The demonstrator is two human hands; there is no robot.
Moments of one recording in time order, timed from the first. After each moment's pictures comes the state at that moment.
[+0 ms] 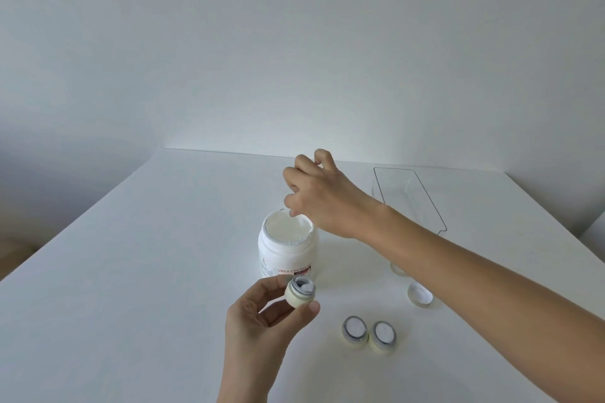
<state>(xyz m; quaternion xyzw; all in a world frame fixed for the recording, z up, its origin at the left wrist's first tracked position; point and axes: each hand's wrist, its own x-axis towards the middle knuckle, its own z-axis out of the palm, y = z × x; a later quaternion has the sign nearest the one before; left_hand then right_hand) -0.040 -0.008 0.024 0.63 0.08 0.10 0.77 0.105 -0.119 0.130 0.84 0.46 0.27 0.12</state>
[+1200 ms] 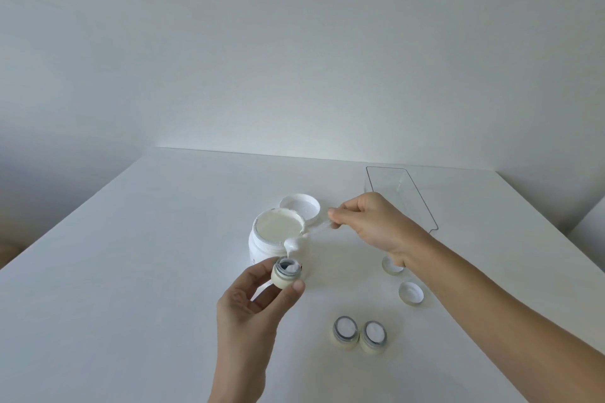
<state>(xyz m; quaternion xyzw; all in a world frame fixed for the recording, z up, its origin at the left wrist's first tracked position) -0.030 -0.014 0.028 0.57 0.06 0.12 0.81 0.082 -0.179 0.109 0.88 0.06 -0.10 -0.47</state>
